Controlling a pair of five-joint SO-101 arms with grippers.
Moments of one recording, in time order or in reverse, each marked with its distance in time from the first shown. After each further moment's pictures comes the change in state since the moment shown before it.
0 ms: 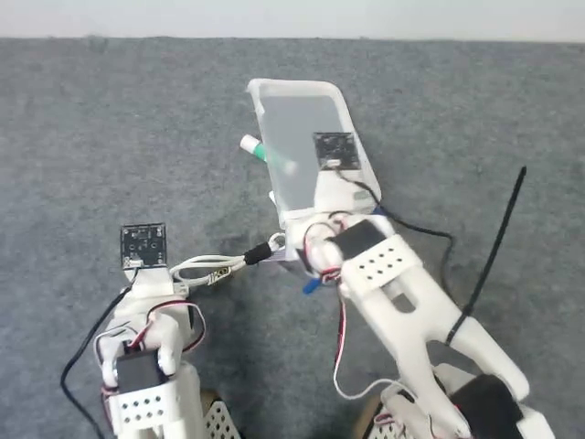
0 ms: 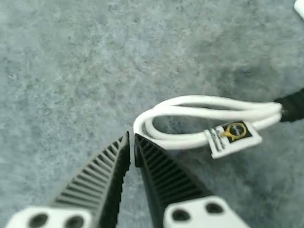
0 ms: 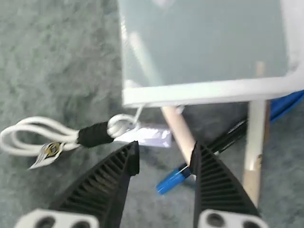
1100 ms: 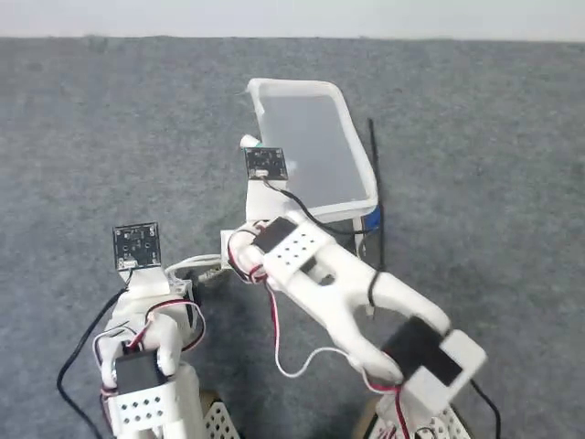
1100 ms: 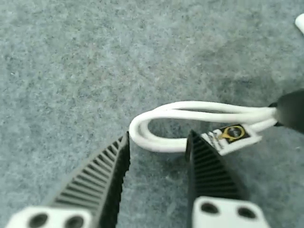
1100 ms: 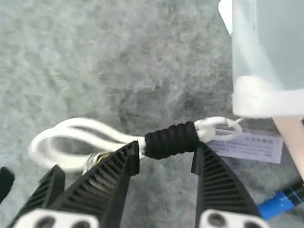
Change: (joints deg) left arm -0.4 0.0 0.0 -0.6 3.0; right arm -12.6 28.2 -18.2 -4.8 -12.9
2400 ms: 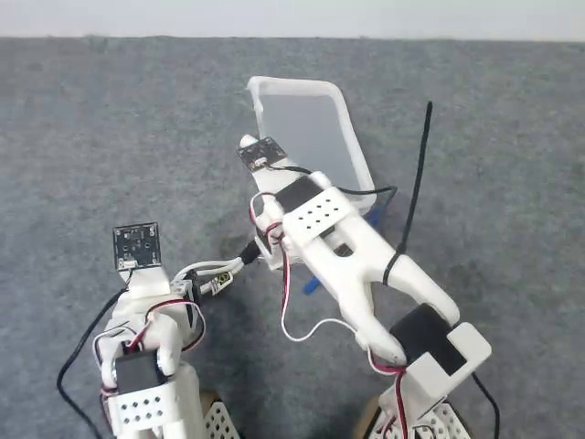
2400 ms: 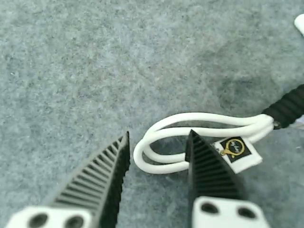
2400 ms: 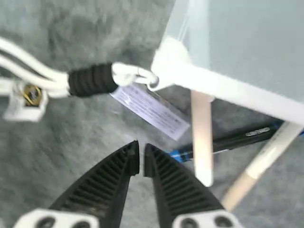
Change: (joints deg) left arm 0.0 0.0 0.0 0.0 0.0; right arm 7.9 -0.1 -10.5 26.4 28.7
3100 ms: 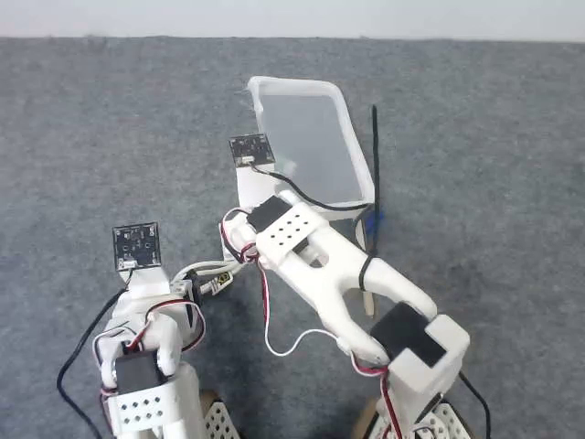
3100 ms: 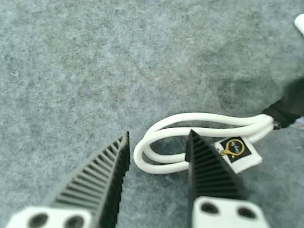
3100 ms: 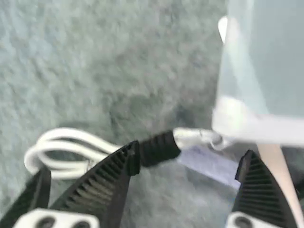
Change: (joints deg) left arm 0.0 0.0 0.0 0.0 0.0; right arm -6.0 5.5 0.0 -19.4 -18.9
